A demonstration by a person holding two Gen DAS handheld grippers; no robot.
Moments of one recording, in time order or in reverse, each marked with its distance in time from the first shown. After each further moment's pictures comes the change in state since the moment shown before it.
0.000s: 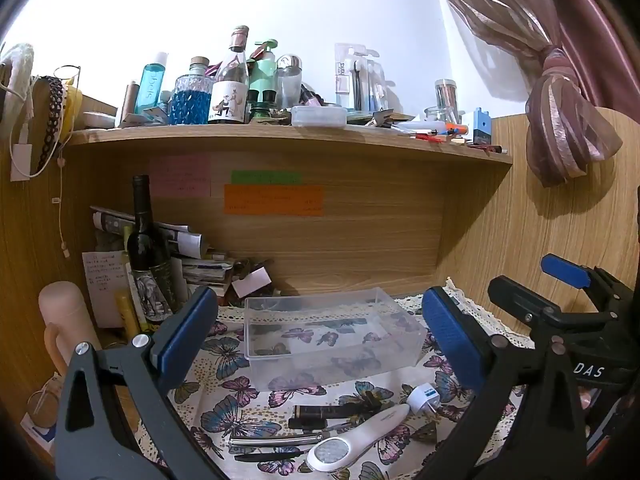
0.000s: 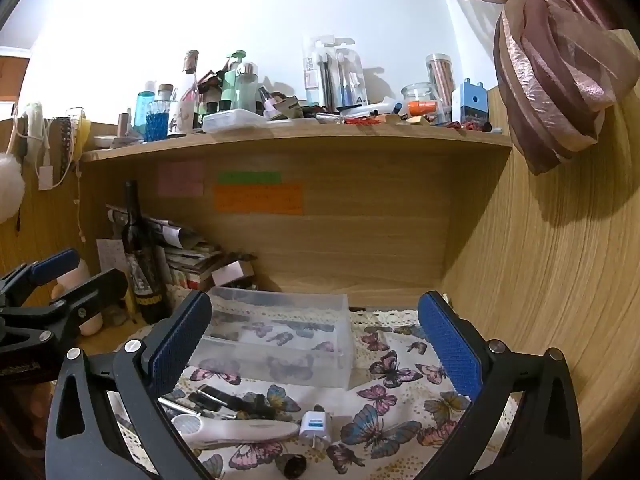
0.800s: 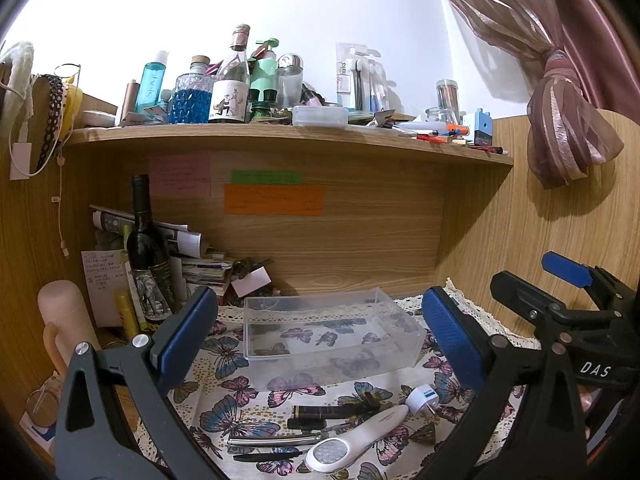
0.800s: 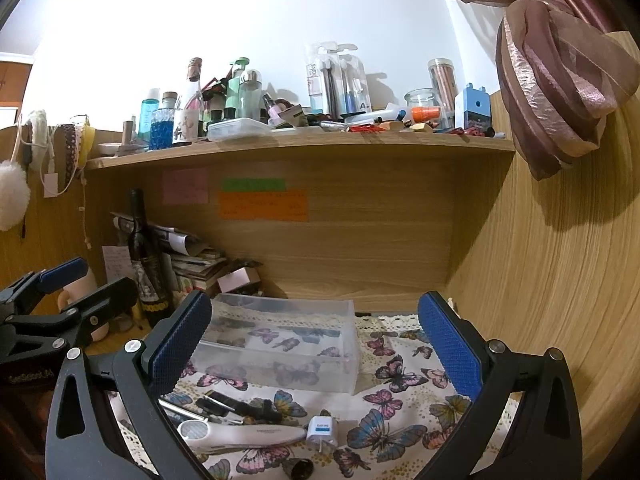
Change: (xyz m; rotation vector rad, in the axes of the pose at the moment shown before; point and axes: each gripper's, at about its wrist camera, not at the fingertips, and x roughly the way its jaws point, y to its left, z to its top) left arm 0.000 -0.003 0.000 0.000 0.000 0.003; right arm -0.003 0.002 0.000 0.009 -0.023 0.013
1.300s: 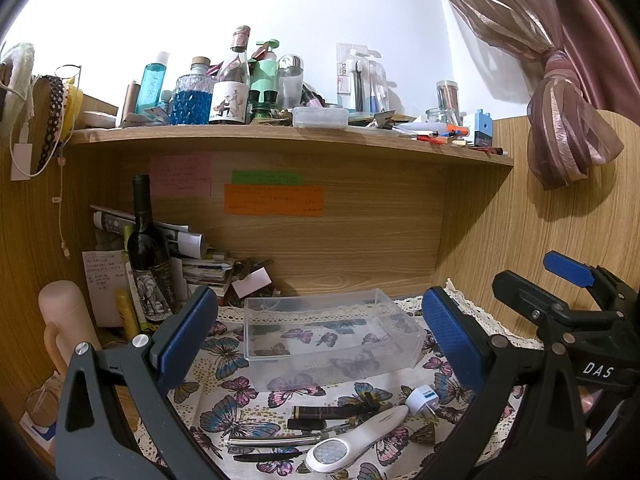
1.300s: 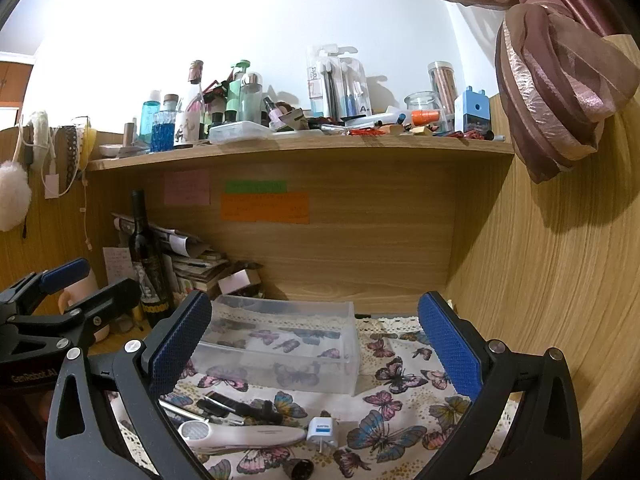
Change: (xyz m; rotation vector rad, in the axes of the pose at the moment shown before) left arm 0.001 0.003 0.001 0.001 0.002 -0.002; right arm -0.001 0.001 0.002 0.001 -0.003 0.000
